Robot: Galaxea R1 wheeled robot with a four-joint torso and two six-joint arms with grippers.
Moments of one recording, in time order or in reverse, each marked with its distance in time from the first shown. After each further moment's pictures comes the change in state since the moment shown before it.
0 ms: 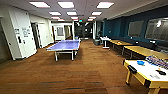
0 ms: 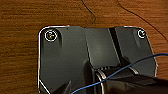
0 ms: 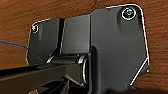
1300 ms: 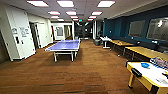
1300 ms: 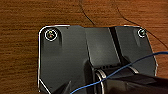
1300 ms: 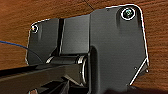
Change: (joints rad) left arm 0.001 0.000 0.000 0.000 0.000 0.000; right arm 0.001 0.000 0.000 0.000 0.000 0.000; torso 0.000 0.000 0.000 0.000
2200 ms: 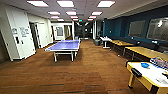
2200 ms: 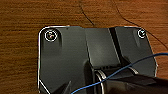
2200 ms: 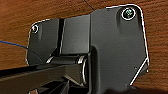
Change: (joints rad) left arm -0.001 0.000 0.000 0.000 0.000 0.001; right arm -0.001 0.000 0.000 0.000 0.000 0.000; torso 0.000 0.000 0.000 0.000
